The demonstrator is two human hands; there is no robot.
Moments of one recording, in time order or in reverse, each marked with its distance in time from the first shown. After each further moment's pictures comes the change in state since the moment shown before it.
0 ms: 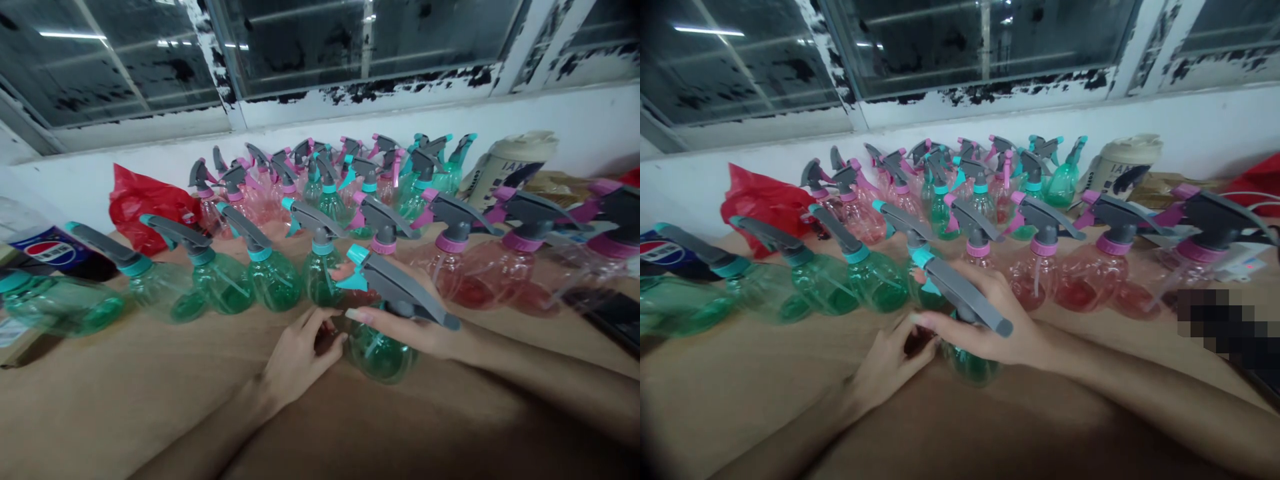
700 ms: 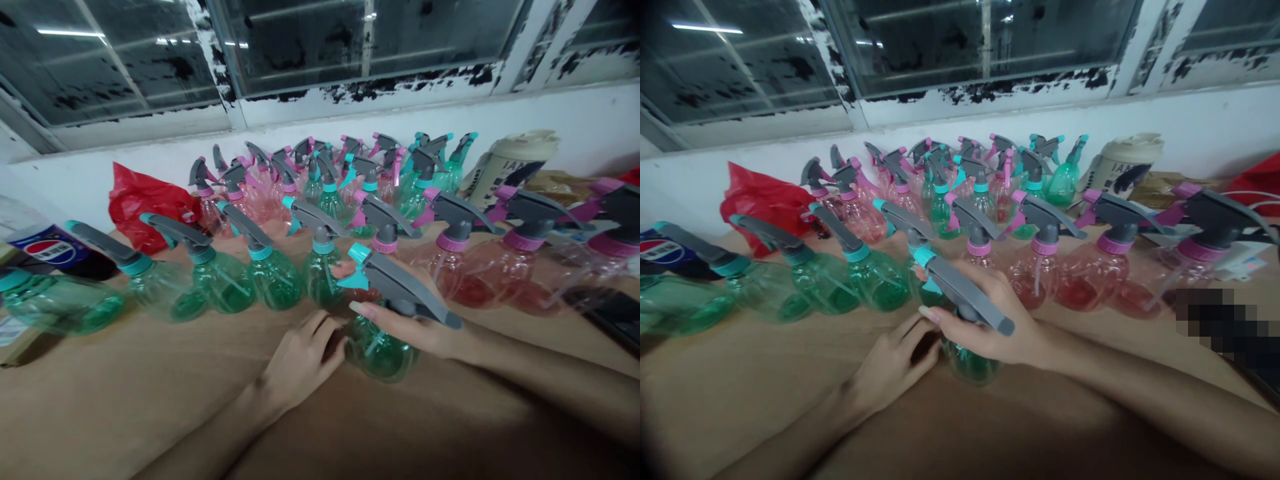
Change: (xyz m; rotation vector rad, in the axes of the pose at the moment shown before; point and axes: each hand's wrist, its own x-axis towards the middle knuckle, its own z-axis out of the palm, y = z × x) left_hand -0.002 0.002 0.001 0.148 -0.085 0.123; right_hand -0.002 0.000 -0.002 -0.060 -0.010 0.017
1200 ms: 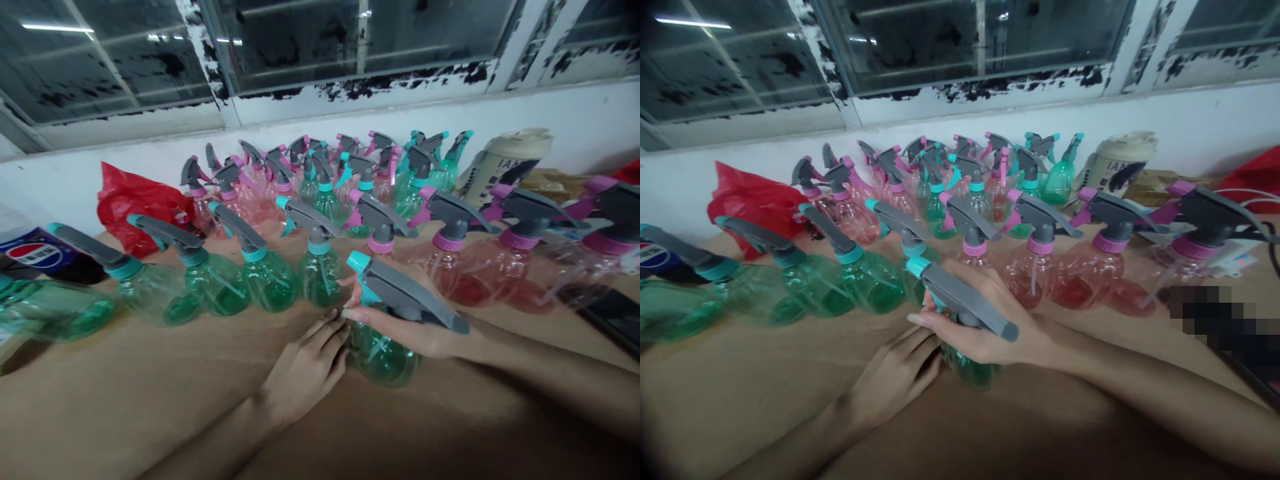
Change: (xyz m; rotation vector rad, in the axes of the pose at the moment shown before) left_hand -0.001 0.006 0.006 0.118 -0.087 0.126; right_hand 0.006 0.004 -0.002 -0.050 -0.098 0.016
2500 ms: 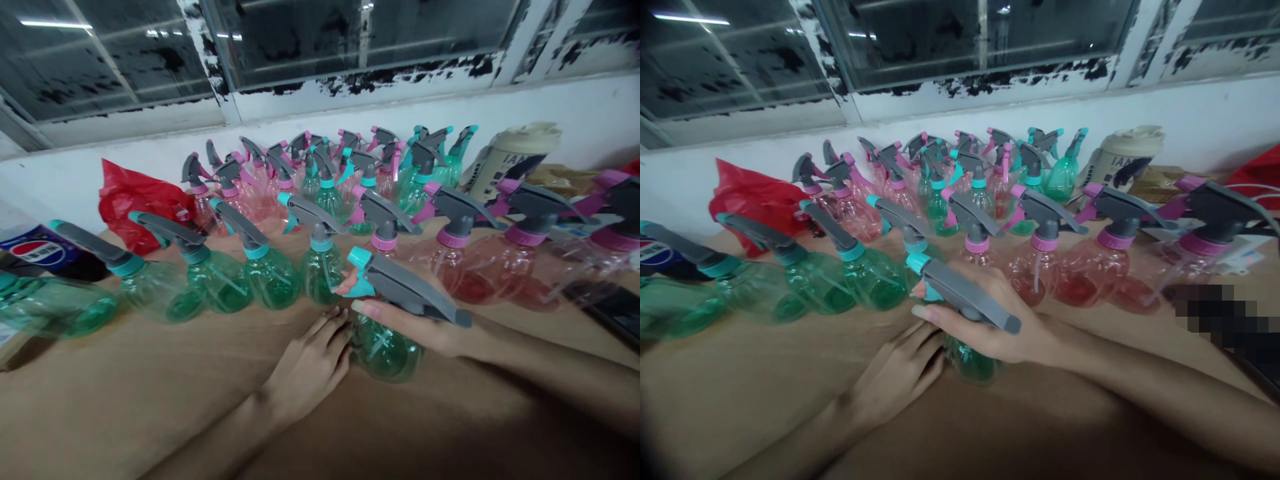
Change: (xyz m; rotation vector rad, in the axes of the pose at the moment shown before) left_hand 0.005 0.006 -0.007 0.095 -0.084 0.017; right_hand -0.005 -0.008 -0.001 0.089 0.035 -0.010
